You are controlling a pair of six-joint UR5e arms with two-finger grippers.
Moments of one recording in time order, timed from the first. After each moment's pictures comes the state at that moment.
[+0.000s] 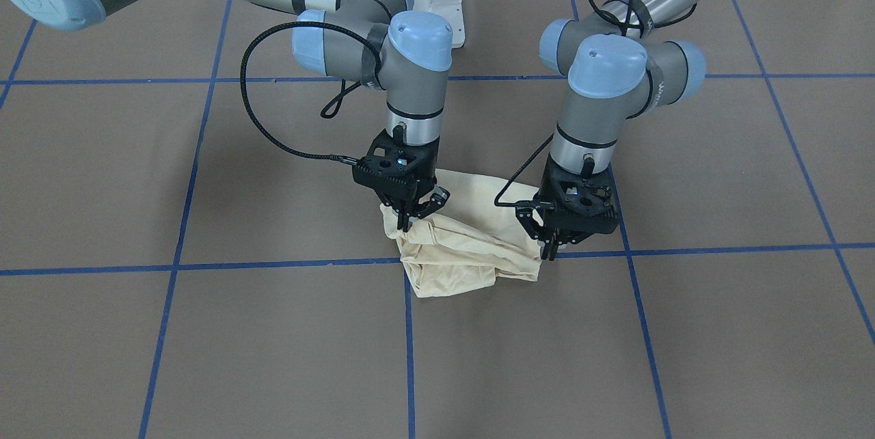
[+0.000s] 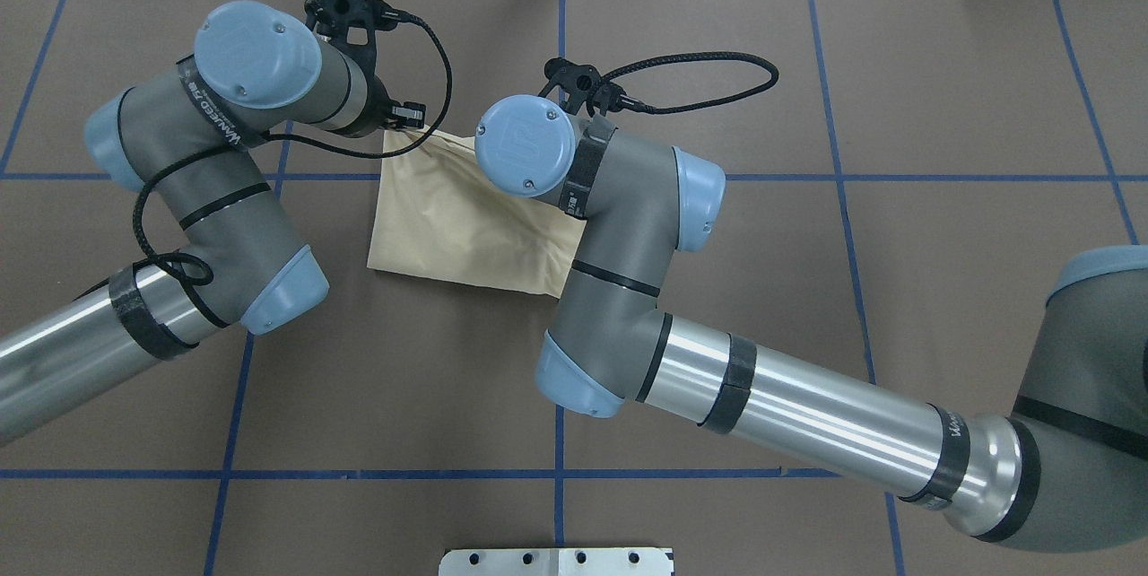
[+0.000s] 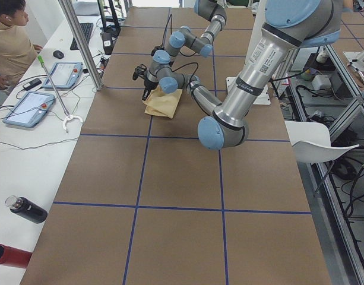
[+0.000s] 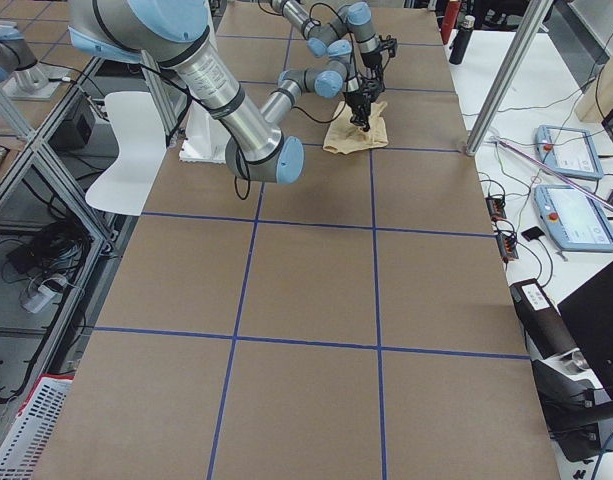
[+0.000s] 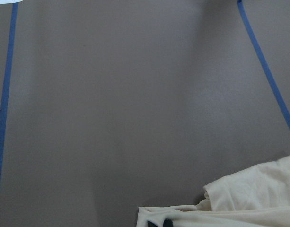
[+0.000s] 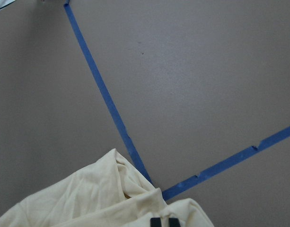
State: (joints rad) left arm -0.77 -2.18 -1.51 -1.97 -1.74 -0.88; right arm 0.53 -0.60 1.32 -1.52 1.52 1.64
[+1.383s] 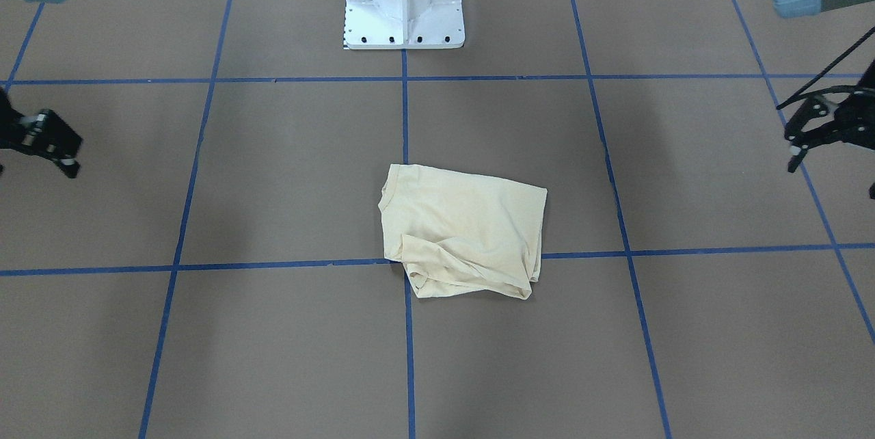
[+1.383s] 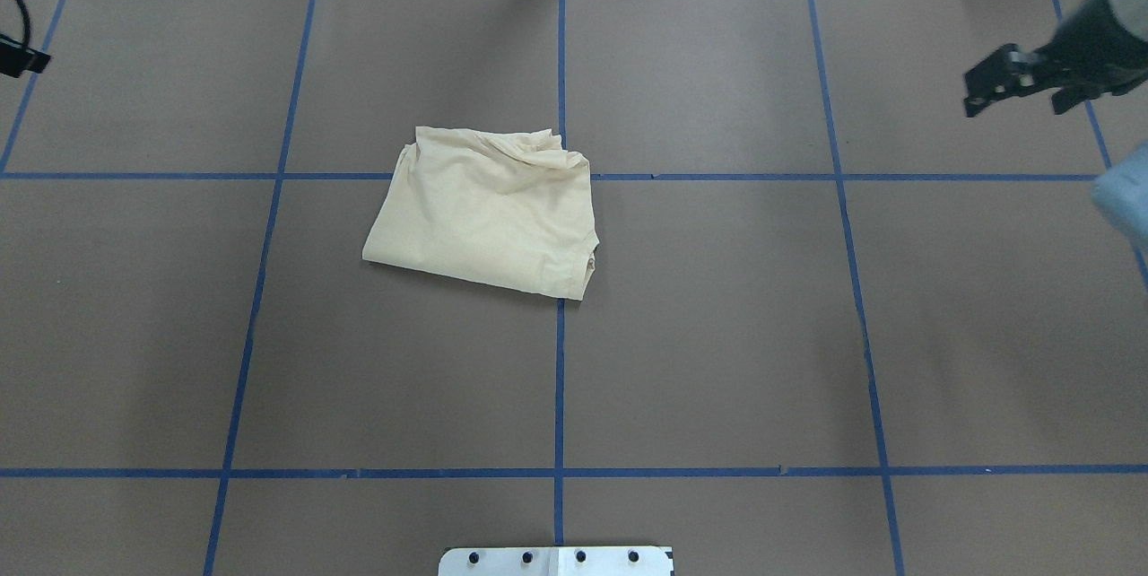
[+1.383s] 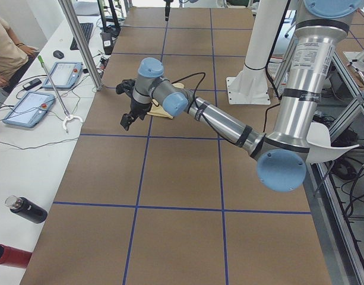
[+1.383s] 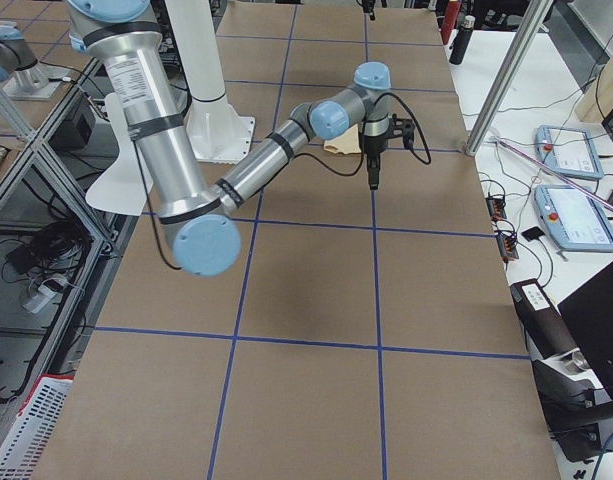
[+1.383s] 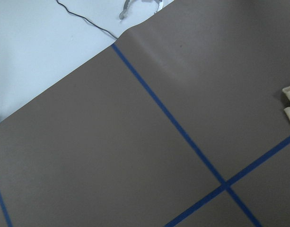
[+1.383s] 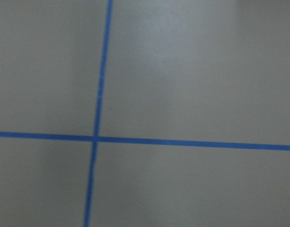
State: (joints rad) left arm -1.32 -1.70 -1.89 -1.80 -2.14 -0.03; right arm 1.22 -1.41 1.99 -1.72 2.20 0.48
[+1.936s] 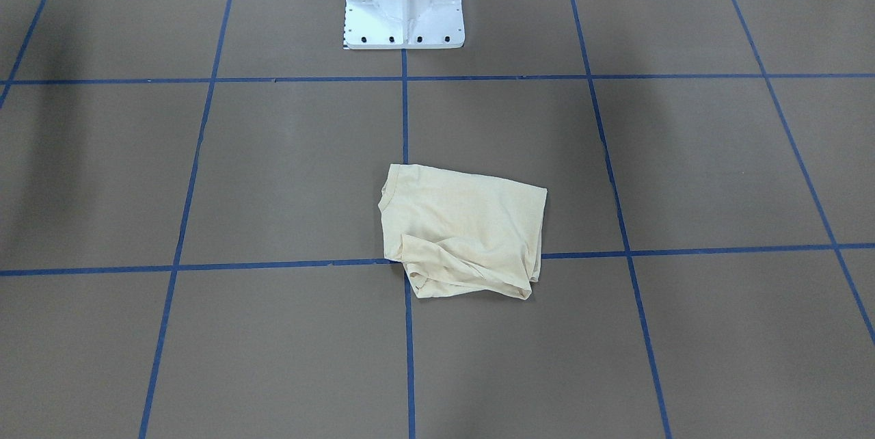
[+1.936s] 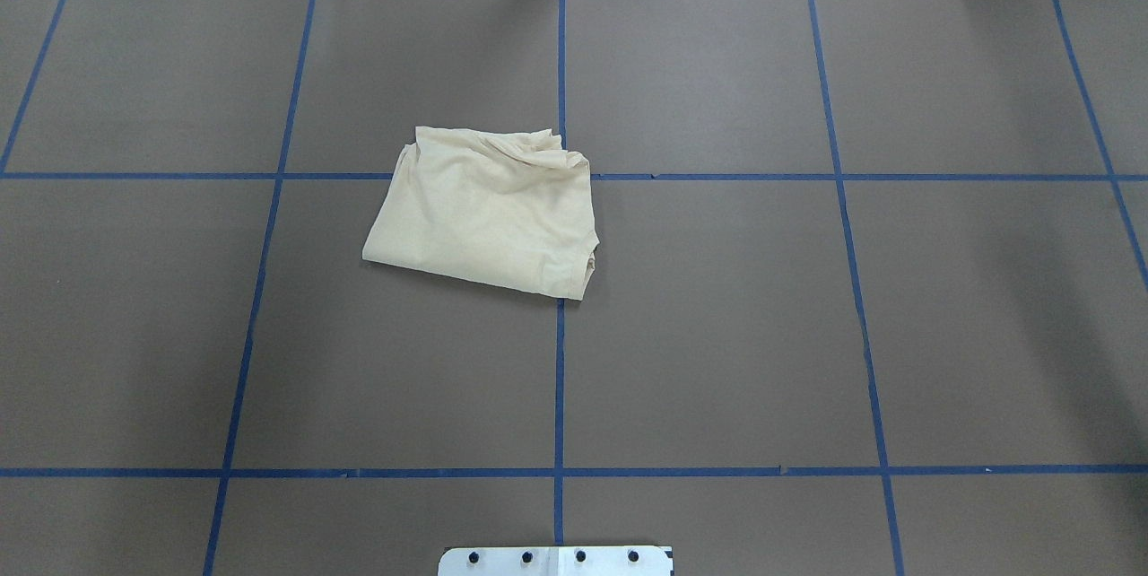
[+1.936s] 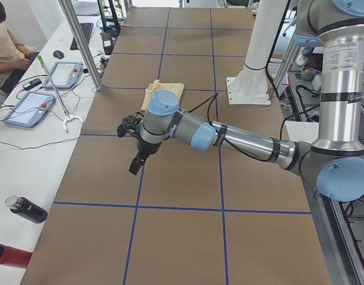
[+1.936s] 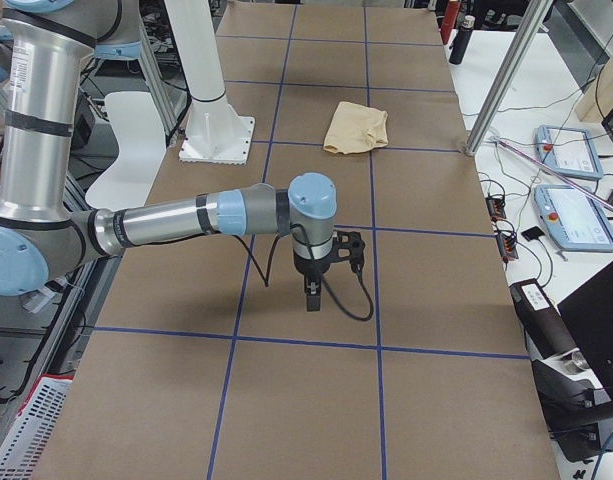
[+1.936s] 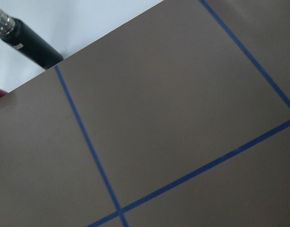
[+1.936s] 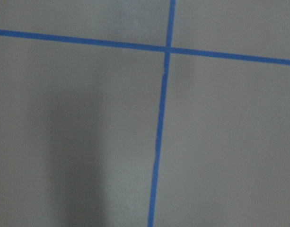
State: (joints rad) left arm -1.59 -1.49 -1.87 -1.79 -2.24 0.04; right arm 1.56 -1.83 2.00 -1.71 2.26 -0.05
